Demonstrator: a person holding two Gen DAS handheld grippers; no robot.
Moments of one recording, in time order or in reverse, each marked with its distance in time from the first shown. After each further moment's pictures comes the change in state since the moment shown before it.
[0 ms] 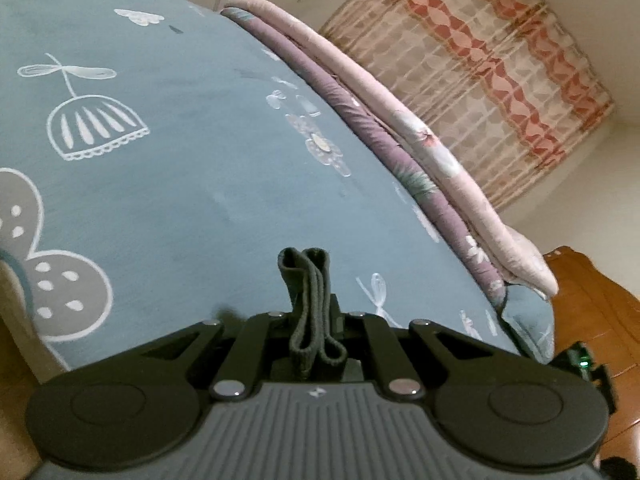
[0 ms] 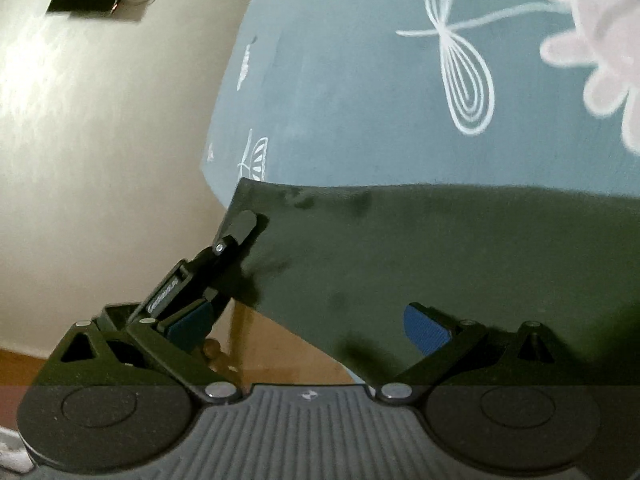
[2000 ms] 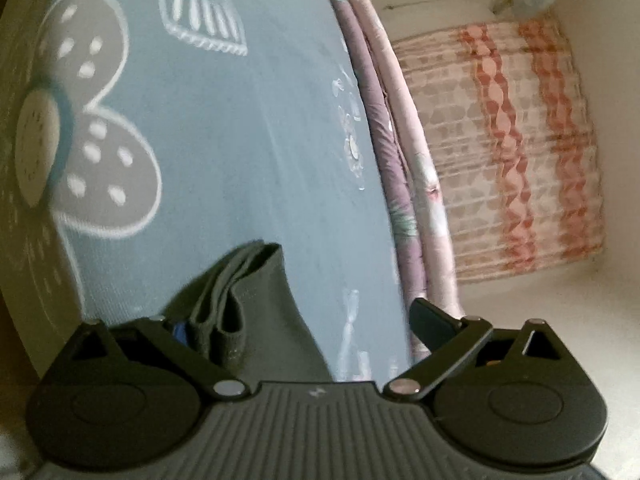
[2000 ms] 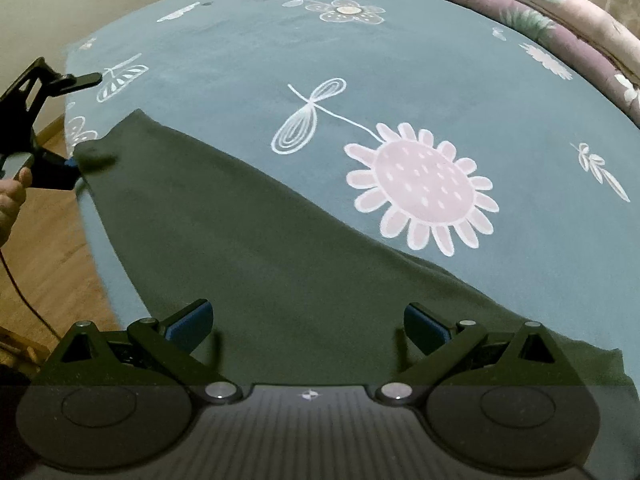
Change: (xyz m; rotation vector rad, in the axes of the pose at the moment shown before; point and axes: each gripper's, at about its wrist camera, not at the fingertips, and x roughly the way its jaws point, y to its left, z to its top) left arm 0.017 0.081 -0.015 -0.536 0.026 -0.177; right arm -0.071 0.035 -0.088 -0.669 -0.132 -0.850
